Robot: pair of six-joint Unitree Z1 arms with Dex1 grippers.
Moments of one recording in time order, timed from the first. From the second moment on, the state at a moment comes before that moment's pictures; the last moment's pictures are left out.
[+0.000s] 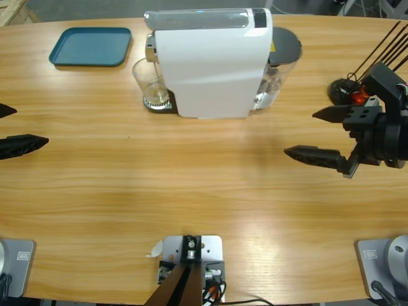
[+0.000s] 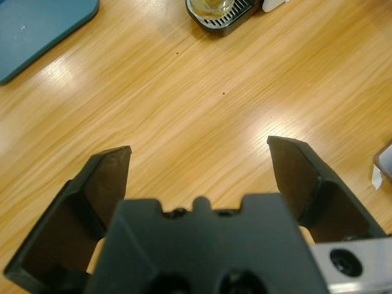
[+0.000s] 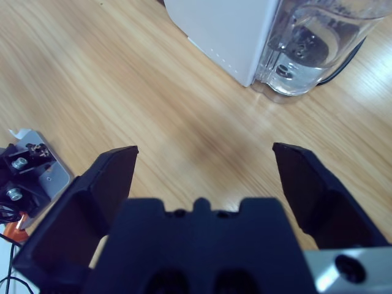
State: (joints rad) arm 0 -0.64 1.05 -0.77 0.56 0.03 0.04; arm 1 0.72 1.18 -0.64 0.26 0.13 -0.01
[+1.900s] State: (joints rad) arm 0 -0.64 1.05 -0.76 0.55 0.03 0.02; arm 1 0.72 1.19 -0.64 0.26 0.12 0.00
